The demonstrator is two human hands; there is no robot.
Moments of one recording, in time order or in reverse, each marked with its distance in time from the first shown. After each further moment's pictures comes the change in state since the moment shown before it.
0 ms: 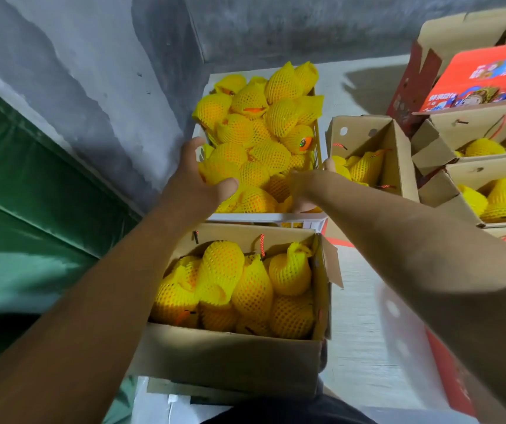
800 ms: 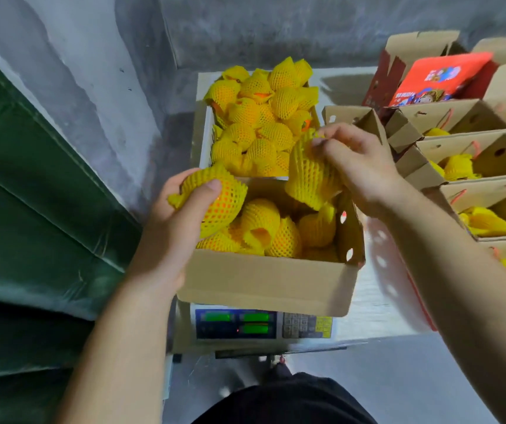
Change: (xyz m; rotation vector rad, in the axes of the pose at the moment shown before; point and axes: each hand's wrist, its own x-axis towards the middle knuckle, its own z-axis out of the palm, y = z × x) left_hand -0.163 -0.060 -0.060 -0.753 0.045 -0.101; right_hand -0.209 -0.063 0.003 1.519 0.713 -0.290
